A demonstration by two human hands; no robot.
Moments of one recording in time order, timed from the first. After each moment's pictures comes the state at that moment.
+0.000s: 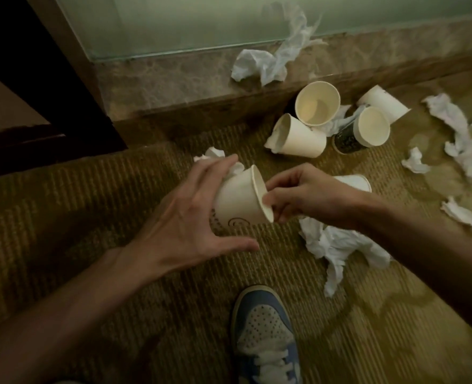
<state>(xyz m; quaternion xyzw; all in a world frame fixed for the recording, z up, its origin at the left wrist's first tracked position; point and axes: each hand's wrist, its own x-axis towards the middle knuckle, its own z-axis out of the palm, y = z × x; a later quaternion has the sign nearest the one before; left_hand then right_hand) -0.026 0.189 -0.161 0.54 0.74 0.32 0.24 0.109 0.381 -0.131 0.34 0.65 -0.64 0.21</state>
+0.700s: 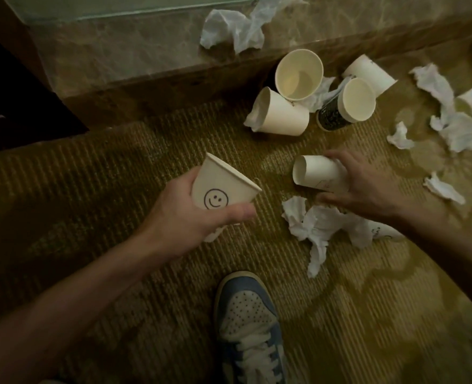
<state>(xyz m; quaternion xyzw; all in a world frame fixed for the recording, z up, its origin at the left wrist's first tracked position) 0.008 0.208 -0.165 0.24 0.68 0.46 0.52 0.222 0.442 -0.158 0.41 0.87 -0.22 0.18</state>
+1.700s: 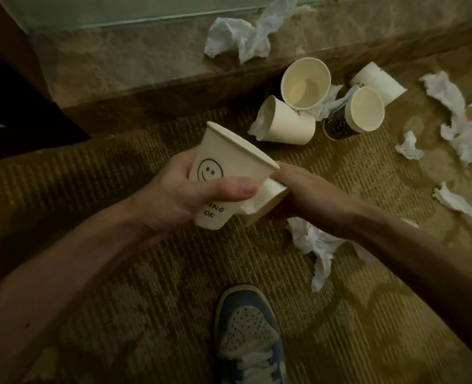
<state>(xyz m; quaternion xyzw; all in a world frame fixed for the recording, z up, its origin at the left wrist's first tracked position) -0.027 0.235 -0.146 0.25 0.51 0.51 0.64 0.140 0.384 -0.143 0.37 0.65 -0.63 0.19</state>
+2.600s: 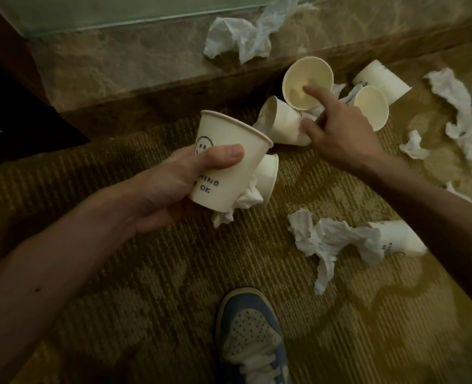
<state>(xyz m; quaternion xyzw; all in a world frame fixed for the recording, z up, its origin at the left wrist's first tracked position) -0.039 0.255 -0.160 0.14 0.47 0.50 0.72 0.121 0.464 -0.160 0.41 0.89 -0.19 0.02</state>
